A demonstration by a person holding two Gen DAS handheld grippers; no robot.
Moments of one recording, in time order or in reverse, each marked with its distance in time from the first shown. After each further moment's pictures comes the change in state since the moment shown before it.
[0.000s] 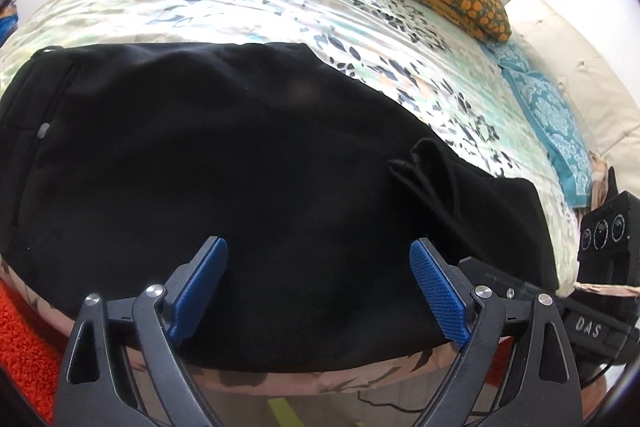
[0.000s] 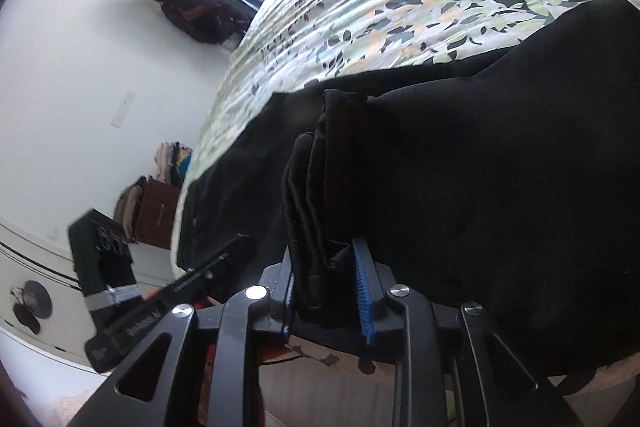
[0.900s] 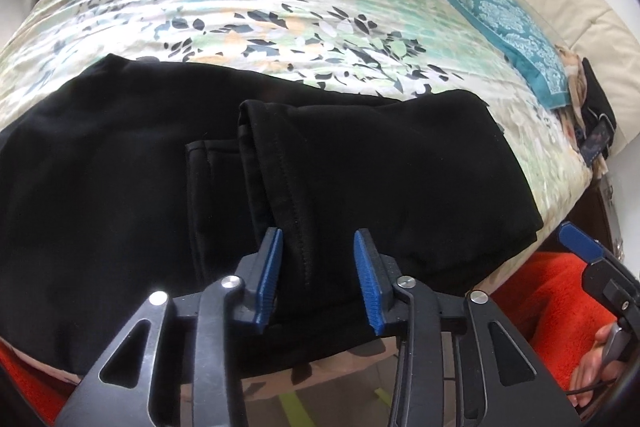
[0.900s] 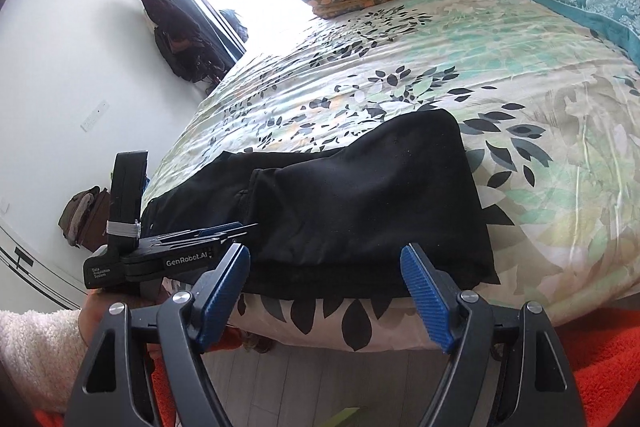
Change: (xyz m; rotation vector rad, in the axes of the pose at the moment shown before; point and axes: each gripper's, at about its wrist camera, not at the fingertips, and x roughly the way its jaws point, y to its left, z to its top) left arm 0.044 -0.128 -0.014 0.312 0.151 -0.048; right arm -0.161 -0.054 -0.030 -0.127 -0.270 -0.200
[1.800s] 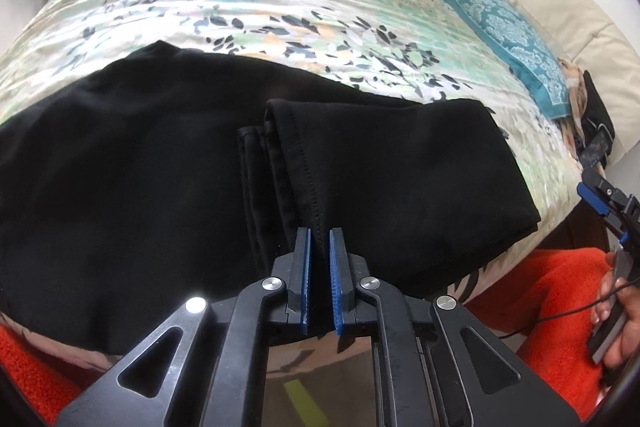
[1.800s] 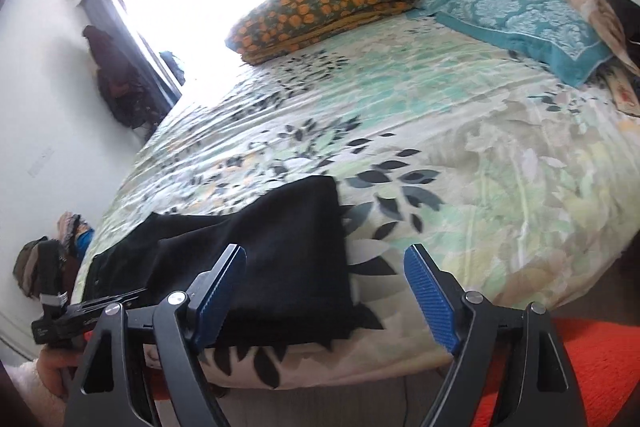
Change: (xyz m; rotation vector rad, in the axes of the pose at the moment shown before) left arm -0.021 0.031 -0.014 -0.036 -0.022 0.004; right arm -0.039 -0.060 0.022 0.108 -0.137 -0.276
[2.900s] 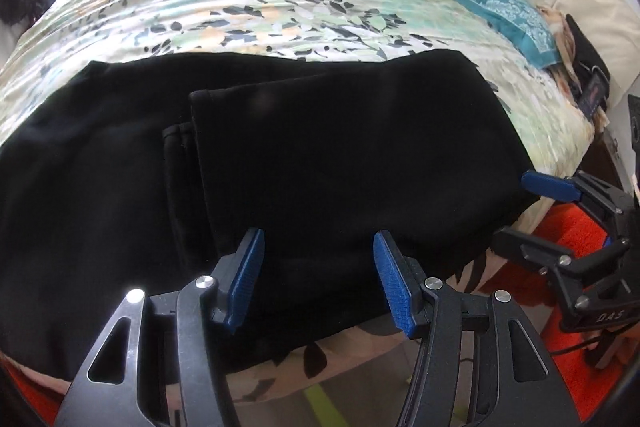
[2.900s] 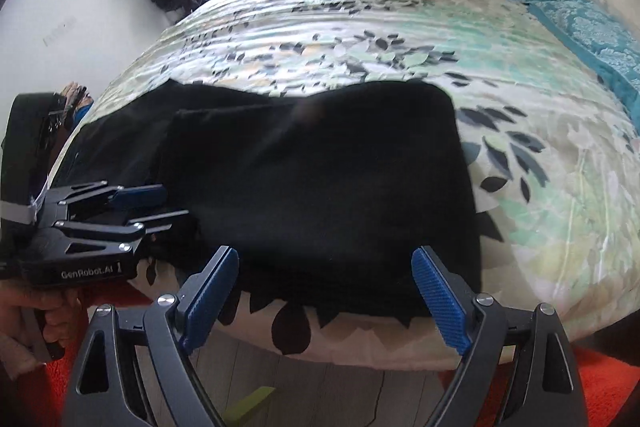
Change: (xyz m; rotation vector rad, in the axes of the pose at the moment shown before) left arm 0.030 -0.040 -0.012 0.181 0.008 0.012; right arm 0.083 0.089 -0.052 -0.364 0.276 0.046
